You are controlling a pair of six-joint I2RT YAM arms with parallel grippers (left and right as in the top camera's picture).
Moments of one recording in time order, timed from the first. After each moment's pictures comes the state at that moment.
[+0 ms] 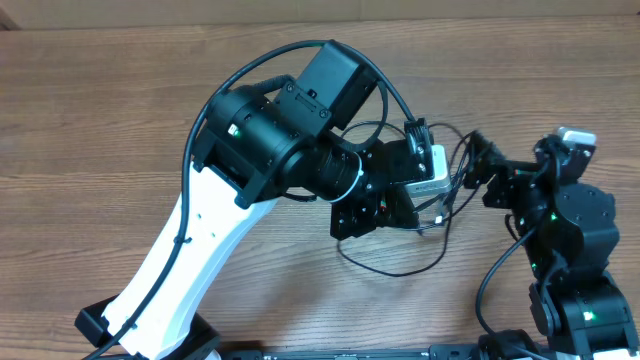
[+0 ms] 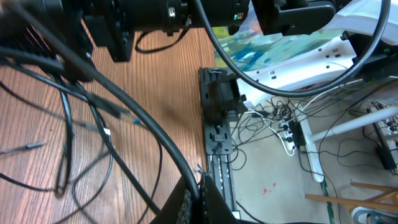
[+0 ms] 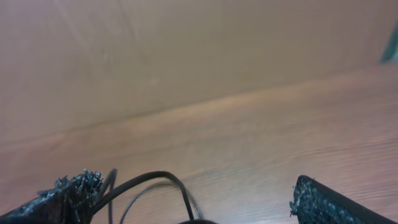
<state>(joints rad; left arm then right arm) -0.74 1.76 2.33 -1.67 0.79 0.57 0.14 0.72 0.83 -0.39 0.13 0.27</state>
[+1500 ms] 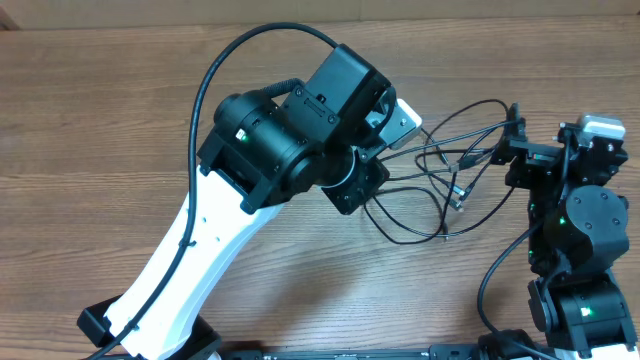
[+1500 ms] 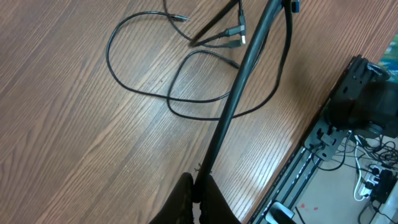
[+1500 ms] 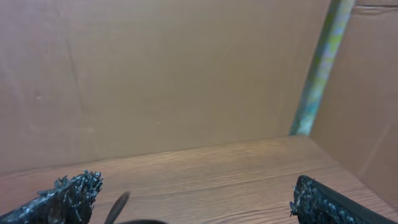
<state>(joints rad) -0.76 1.76 2.33 -1.65 0.16 0.11 0.15 0.74 0.83 -0.19 0.38 0.03</state>
